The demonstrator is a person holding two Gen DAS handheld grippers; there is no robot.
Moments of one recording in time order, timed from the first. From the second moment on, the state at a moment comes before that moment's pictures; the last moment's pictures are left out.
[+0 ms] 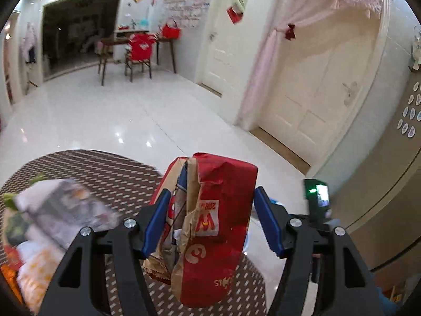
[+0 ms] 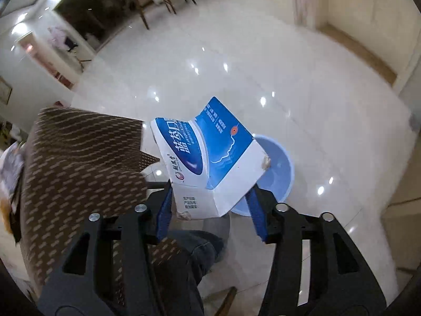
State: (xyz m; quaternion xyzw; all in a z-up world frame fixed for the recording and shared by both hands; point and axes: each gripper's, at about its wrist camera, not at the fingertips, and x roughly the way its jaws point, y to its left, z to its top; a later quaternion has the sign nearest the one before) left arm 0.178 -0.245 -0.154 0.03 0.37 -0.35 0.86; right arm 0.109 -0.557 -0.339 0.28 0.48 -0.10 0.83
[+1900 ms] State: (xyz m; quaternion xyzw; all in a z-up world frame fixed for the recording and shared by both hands) left arm 0.132 -0.195 -0.119 0.03 0.31 -0.27 0.91; right arm 0.061 -0.436 -0.129 0.19 0.28 -0.05 0.94
